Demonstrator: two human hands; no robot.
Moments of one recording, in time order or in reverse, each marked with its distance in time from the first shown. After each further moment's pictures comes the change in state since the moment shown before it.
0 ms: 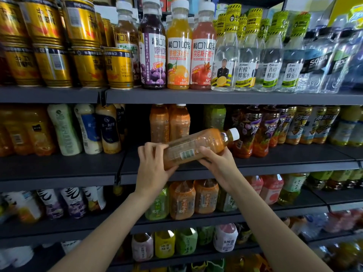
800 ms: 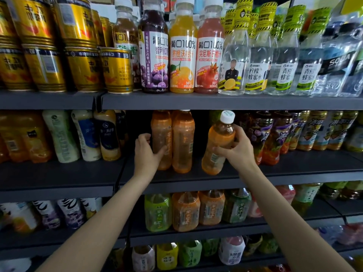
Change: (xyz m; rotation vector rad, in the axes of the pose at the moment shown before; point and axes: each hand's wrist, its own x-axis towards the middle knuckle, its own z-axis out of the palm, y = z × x) left_hand 0.057 -0.044 0.036 -0.344 -0.070 -0.531; right_hand 0.057 -0.022 -0.027 -0.712 0.241 -0.296
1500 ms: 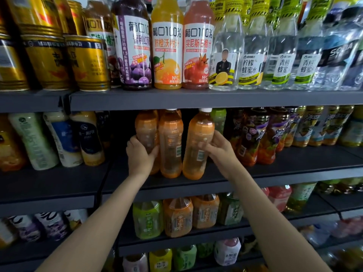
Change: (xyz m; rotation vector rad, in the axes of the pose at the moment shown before) left_hand 0.023 -0.011 0.040 0.083 -0.015 -0.113; right_hand 0.034 0.043 0.020 0.464 -0.264 0.104
